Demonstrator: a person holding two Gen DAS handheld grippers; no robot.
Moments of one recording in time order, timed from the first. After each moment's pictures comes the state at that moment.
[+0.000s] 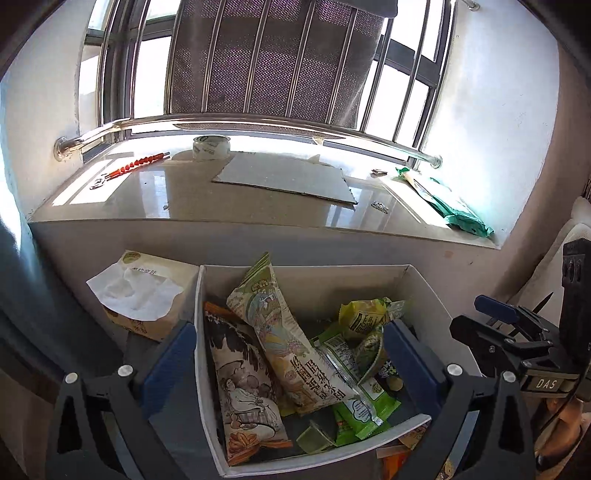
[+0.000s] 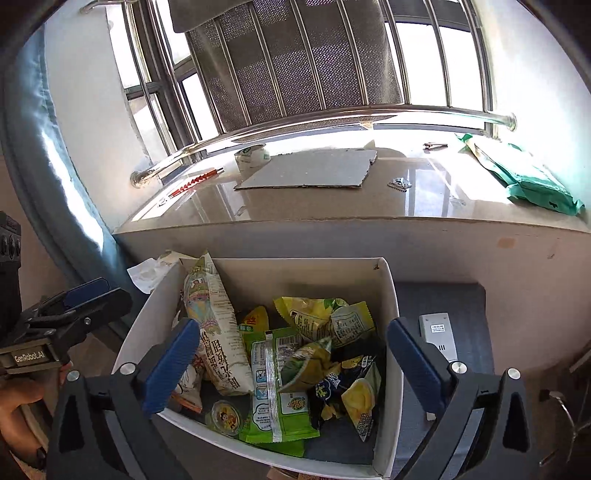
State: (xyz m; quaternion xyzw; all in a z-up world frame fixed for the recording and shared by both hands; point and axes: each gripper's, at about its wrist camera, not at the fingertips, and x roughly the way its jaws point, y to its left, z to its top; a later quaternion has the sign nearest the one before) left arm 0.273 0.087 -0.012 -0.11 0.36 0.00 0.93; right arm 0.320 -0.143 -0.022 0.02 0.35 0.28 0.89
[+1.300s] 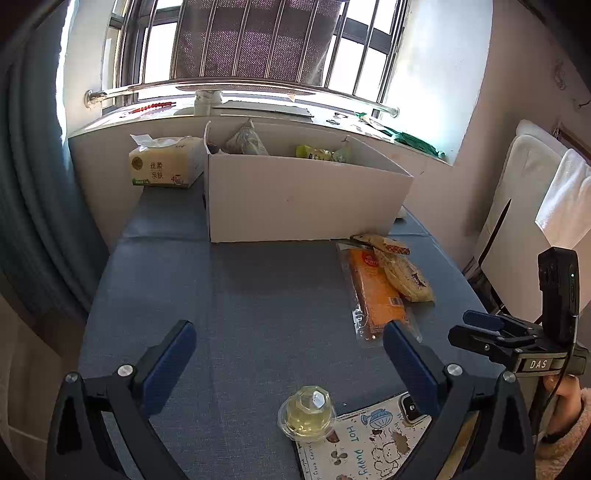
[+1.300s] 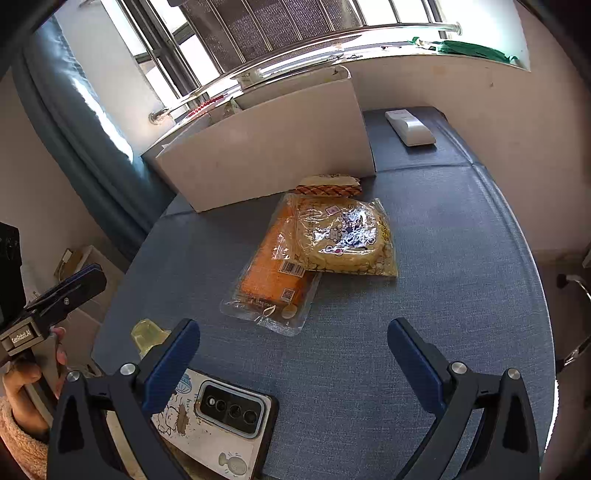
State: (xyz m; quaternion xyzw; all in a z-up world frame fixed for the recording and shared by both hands) left arm 0.019 0.024 -0.094 -0.09 0.37 -0.04 0.92; right arm 0.088 -0.238 -0.142 0.07 0.44 0.28 0.85
